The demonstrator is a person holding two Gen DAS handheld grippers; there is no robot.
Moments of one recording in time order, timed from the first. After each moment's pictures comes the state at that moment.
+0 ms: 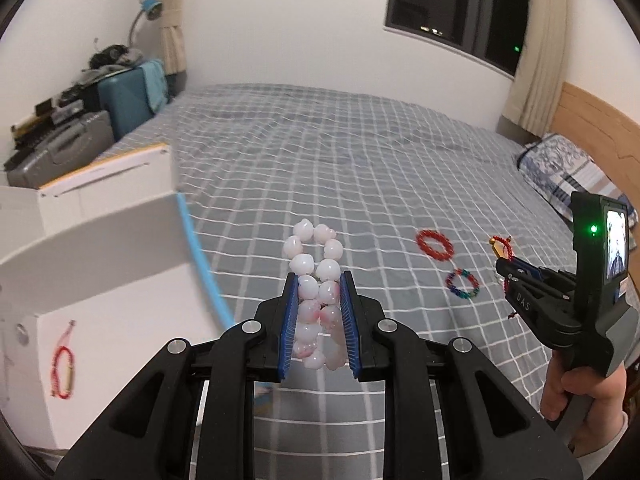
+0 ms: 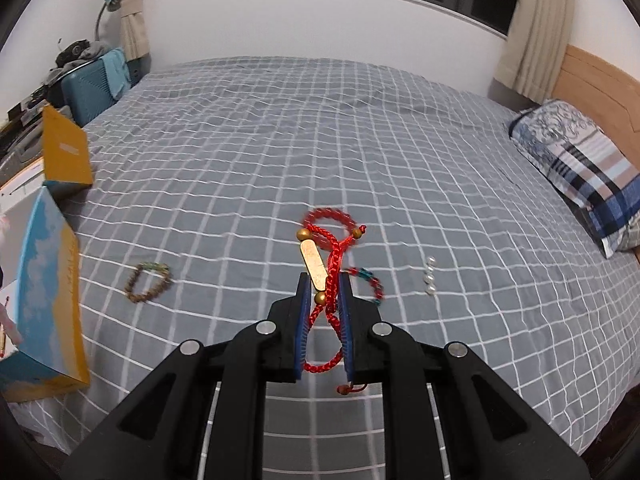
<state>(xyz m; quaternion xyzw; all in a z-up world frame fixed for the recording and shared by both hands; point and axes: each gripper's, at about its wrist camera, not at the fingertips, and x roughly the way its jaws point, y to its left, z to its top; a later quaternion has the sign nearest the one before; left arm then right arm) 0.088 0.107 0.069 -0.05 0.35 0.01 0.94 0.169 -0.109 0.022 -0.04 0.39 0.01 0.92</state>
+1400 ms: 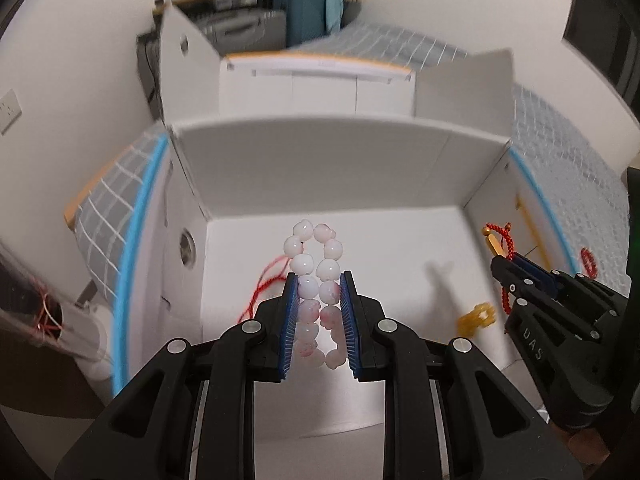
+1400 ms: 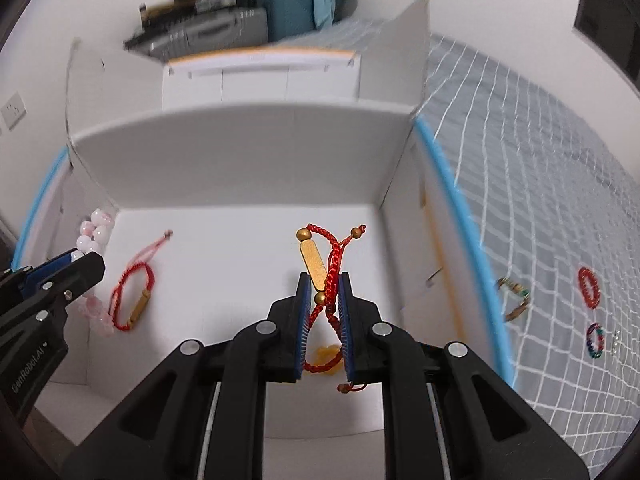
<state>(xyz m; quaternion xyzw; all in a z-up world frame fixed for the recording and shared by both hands) 0.019 0.353 0.020 -0.15 0.45 0.21 0.85 0.111 0.233 0.002 -0.15 0.45 0.25 0.85</state>
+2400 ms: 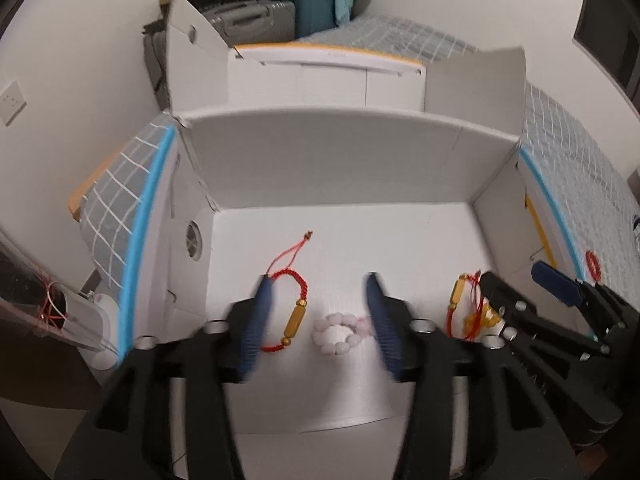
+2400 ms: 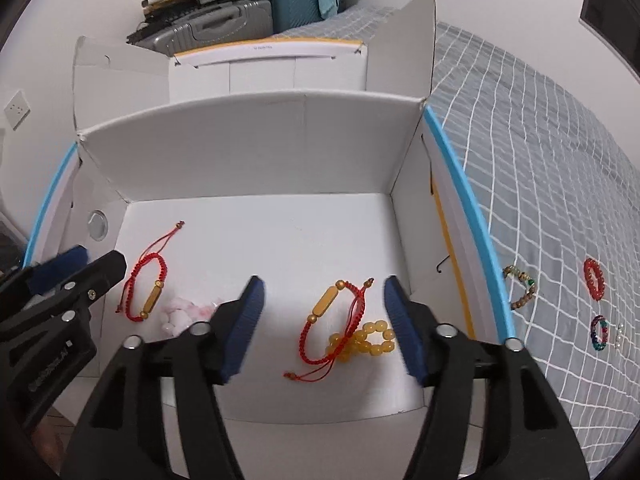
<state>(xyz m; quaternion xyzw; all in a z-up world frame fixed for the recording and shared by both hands) 0.014 0.356 0.029 -0.15 0.45 0.23 0.85 0.105 0.225 0.016 -0.15 0.45 0.25 0.84</state>
